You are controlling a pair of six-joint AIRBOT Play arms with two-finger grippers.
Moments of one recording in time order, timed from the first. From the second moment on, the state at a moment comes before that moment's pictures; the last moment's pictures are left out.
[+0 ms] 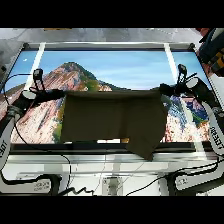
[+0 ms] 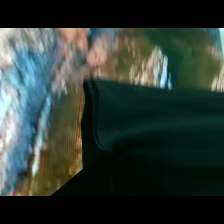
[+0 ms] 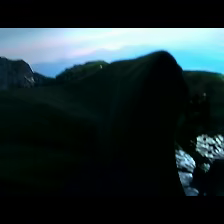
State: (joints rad) left arm 0.17 -1.47 1.06 0.88 -0.59 -0.94; right arm -0.17 -1.62 1.33 -1.13 0.88 1.35
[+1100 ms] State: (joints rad) left arm 0.32 -1.17 1.14 1.13 -1.14 -1.09; right arm -0.39 -1.45 1.12 -1.31 1.50 1.30
